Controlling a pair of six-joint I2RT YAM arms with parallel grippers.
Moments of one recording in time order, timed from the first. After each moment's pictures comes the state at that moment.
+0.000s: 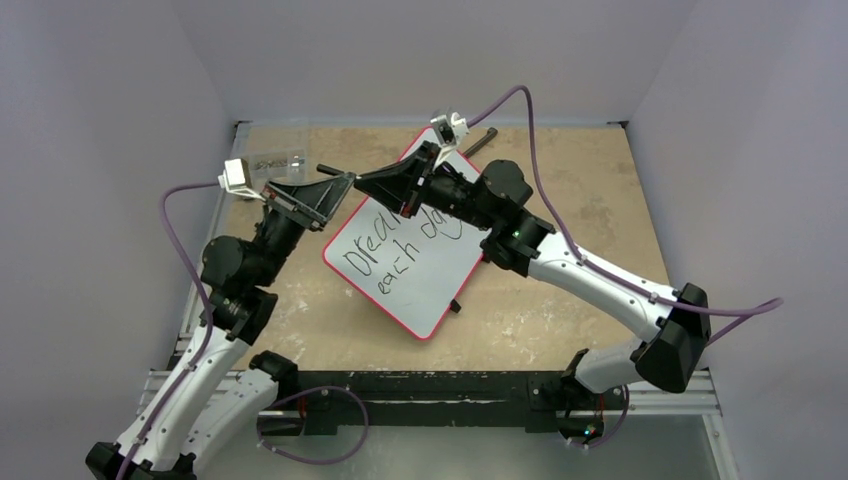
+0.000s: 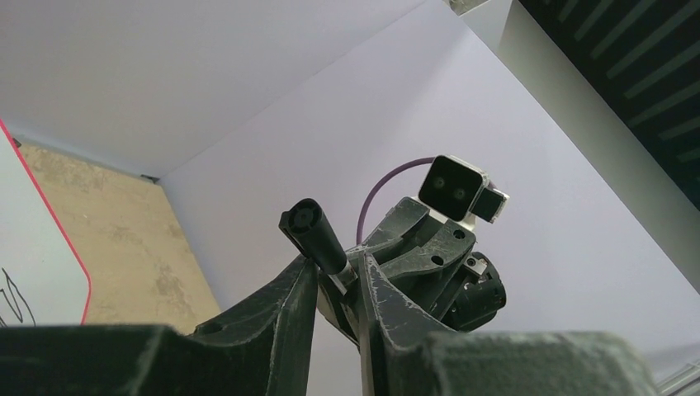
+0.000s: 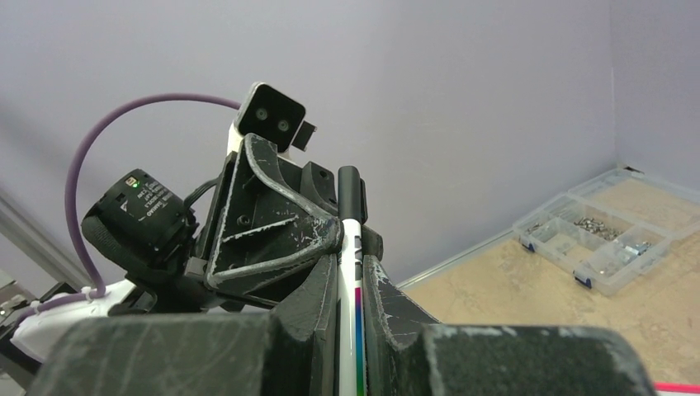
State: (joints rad) left arm -0.42 0.69 0.74 0.36 0.15 -1.20; right arm 0.90 1.40 1.29 0.42 -0.31 0.52
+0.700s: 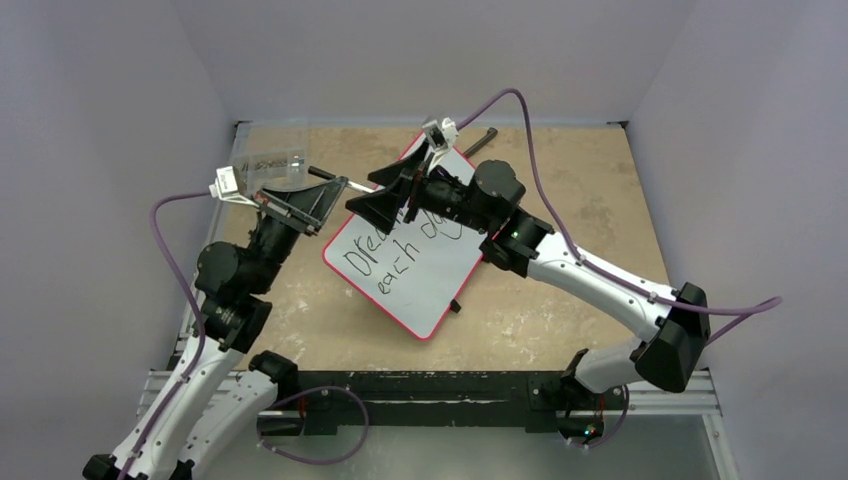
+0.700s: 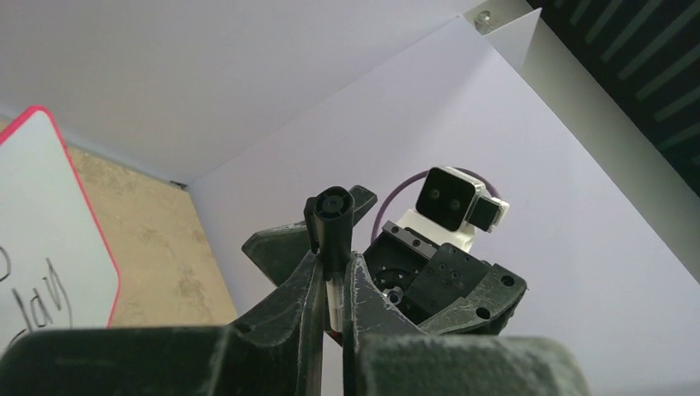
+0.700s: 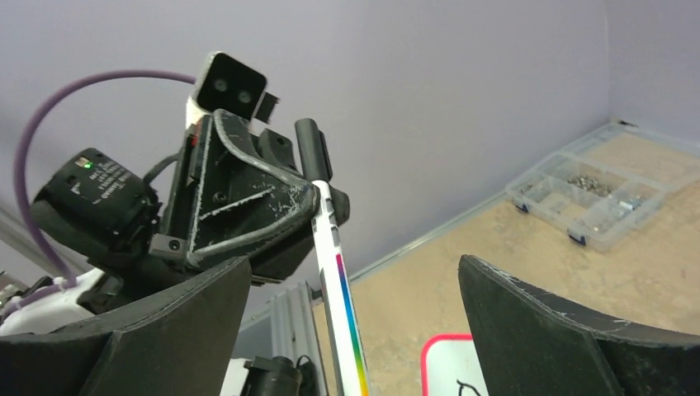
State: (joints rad) left arm -0.43 0.64 0.74 0.29 0.10 -1.19; right arm 0.90 1.41 1.28 0.36 -0.31 0.52
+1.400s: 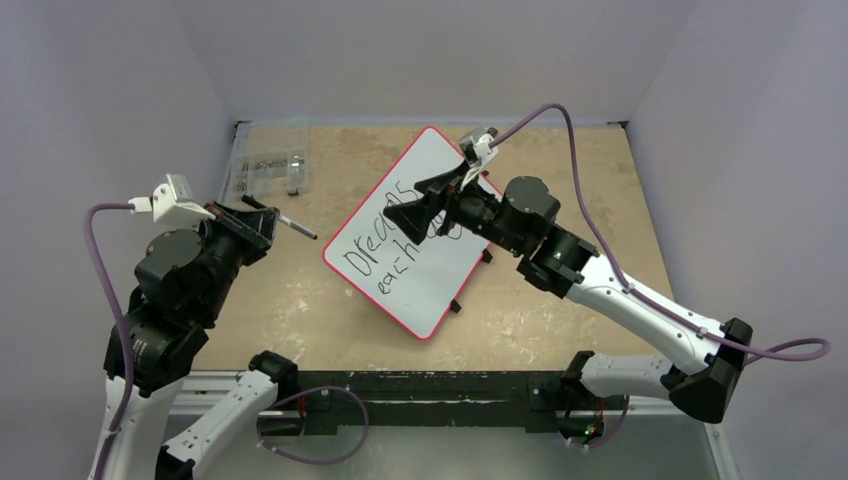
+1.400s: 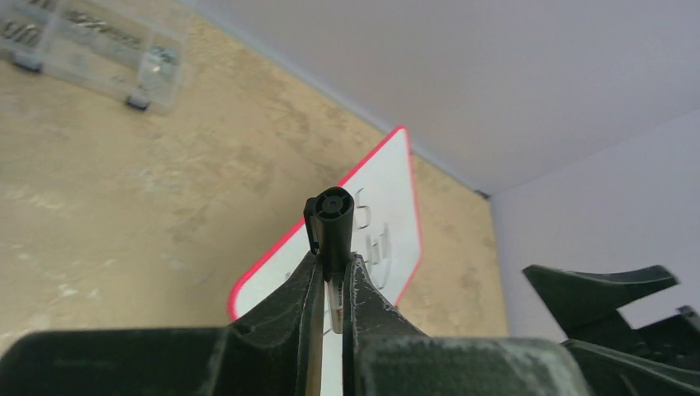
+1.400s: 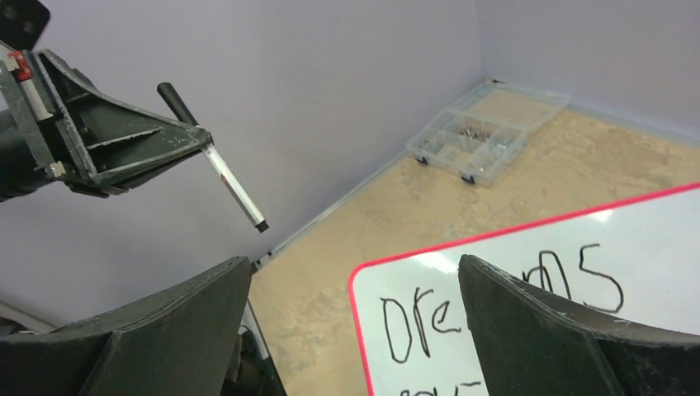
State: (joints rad) left arm -0.42 0.63 1.28 -0.78 -0.33 -0.79; right arm 0.90 1.19 1.19 0.08 -0.10 0.41
